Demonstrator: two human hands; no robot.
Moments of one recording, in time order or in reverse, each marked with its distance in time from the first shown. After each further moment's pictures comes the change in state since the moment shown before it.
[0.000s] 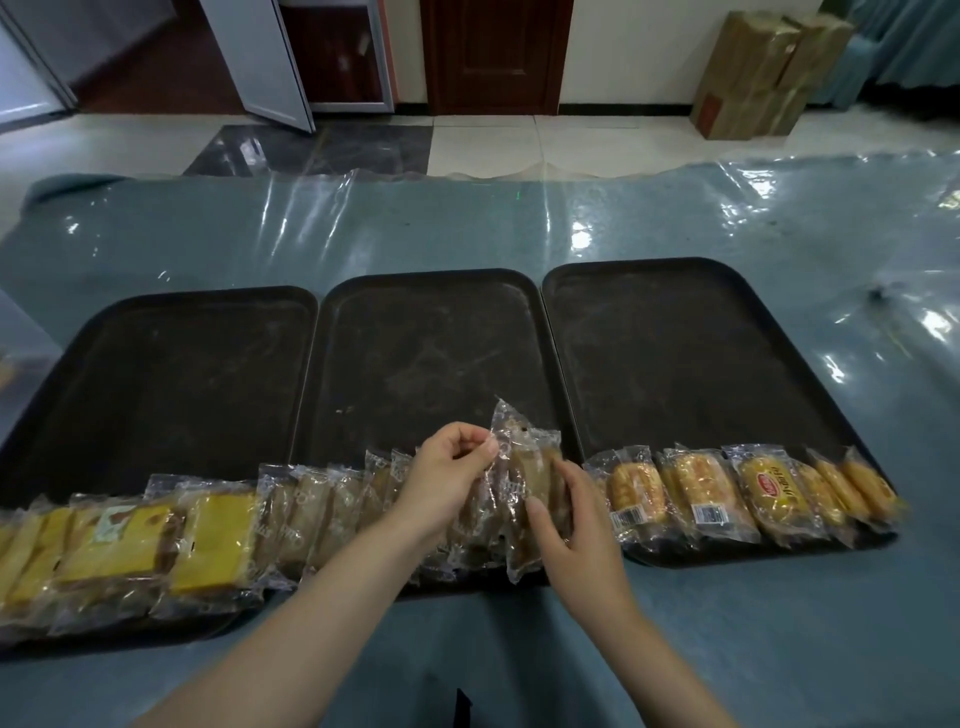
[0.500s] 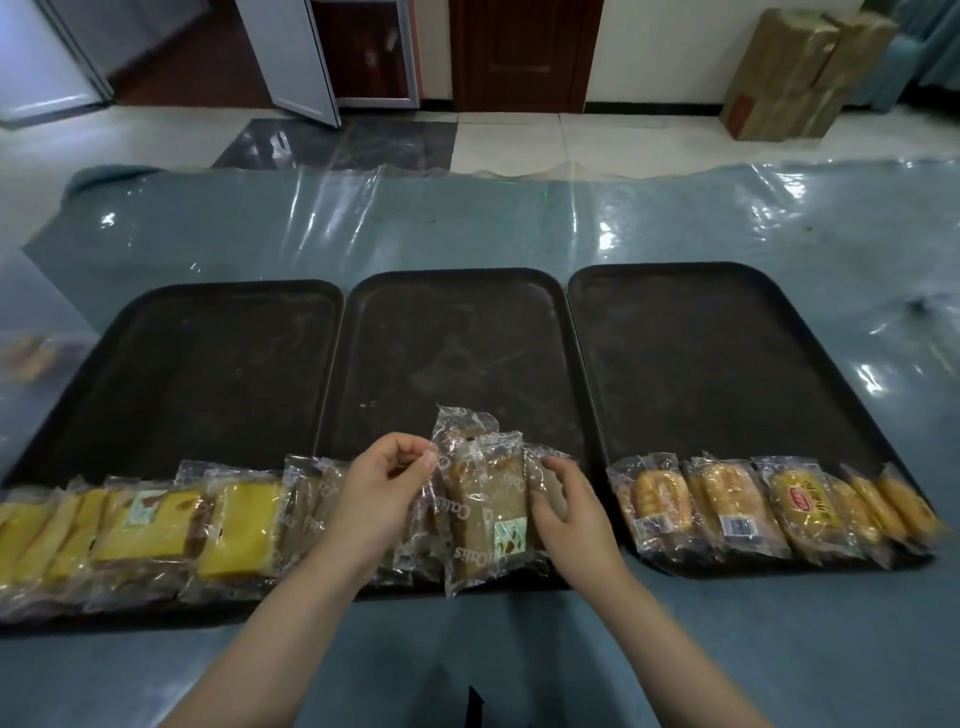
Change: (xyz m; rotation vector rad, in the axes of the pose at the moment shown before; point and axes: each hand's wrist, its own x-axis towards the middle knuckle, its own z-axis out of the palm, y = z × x) left_hand -0.033 -0.002 -0.070 0.045 0.180 0.037; right_hand 0.031 -0.003 0.022 -0.001 -0.166 0.140
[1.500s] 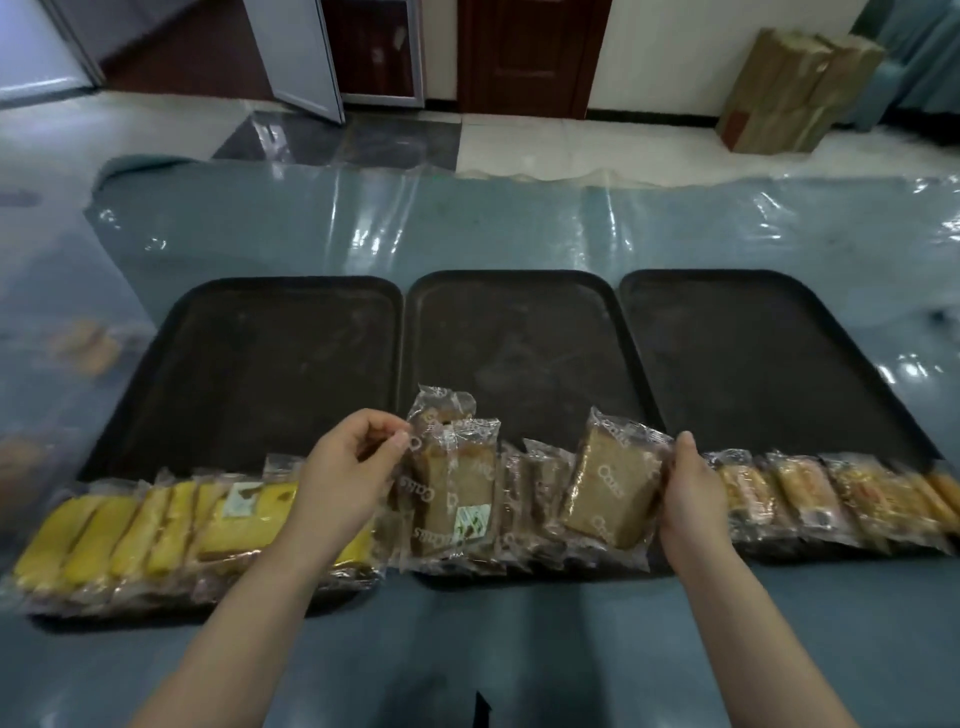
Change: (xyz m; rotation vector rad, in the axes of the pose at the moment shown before) left_hand 0.013 -0.002 -0.148 0.110 0.037 0.106; right_hand -0.001 -0.072 0.016 0.534 0.483 0.471
